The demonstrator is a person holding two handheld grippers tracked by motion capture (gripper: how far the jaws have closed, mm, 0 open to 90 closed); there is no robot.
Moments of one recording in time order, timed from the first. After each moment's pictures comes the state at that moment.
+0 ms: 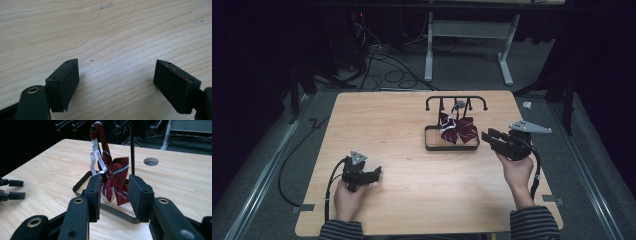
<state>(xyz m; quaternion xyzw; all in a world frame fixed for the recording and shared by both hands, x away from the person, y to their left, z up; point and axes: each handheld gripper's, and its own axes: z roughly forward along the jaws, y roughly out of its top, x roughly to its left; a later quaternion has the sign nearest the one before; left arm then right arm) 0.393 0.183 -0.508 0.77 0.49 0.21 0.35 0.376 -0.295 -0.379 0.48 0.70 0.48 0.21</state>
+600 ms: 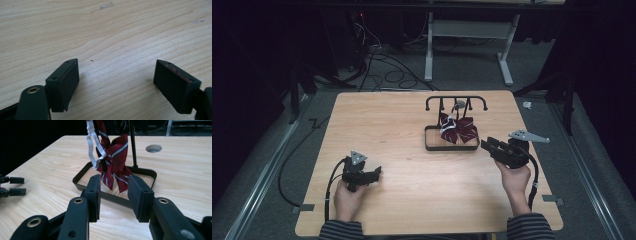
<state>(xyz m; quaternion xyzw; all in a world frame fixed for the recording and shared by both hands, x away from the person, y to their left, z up) 0.393 0.183 -0.508 0.77 0.49 0.21 0.34 0.369 -0.299 -0.409 0.50 0.69 0.49 0.19</state>
